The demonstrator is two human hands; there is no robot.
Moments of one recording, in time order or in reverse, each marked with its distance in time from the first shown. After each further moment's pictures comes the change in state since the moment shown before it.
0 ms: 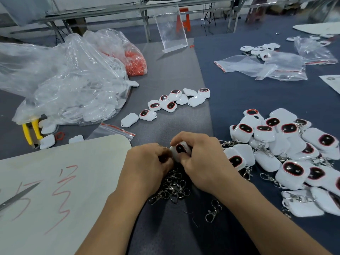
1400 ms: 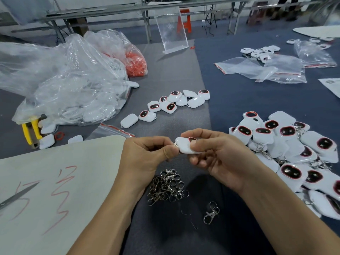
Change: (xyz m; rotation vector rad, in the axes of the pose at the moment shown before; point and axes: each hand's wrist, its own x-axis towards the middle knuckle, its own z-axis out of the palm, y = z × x) left_hand 0.007 0.010 -0.005 -0.928 0.012 -0.069; right_hand 0.004 0.001 -0.039 1.146 -0.285 0.366
